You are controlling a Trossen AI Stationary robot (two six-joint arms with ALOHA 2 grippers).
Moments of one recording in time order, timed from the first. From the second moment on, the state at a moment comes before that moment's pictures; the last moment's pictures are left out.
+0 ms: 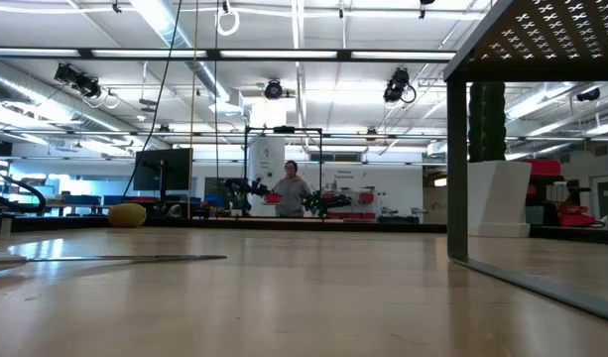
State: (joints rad) left arm -0.34 1.66 1.28 0.30 -0.74 1.06; right arm 0.34 1.17 0.83 0.14 0.29 -0.17
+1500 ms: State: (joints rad) left arm -0.33 1.65 1.28 0.42 -0.98 0.59; right arm 0.87 0.83 0.83 -0.45 0.01 0.05
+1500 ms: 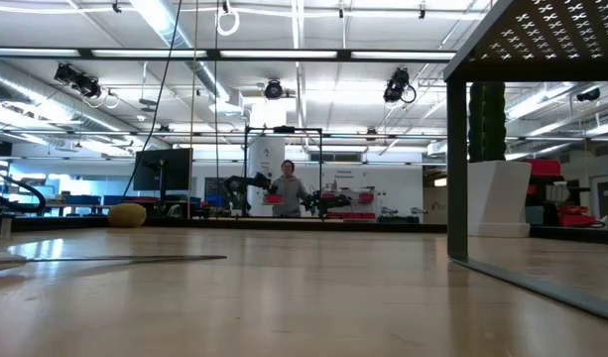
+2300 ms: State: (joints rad) left arm -0.07 1.61 1.27 -0.45 -0.93 -0.31; right arm 0.95 0.87 0.83 -0.39 0.24 -0.04
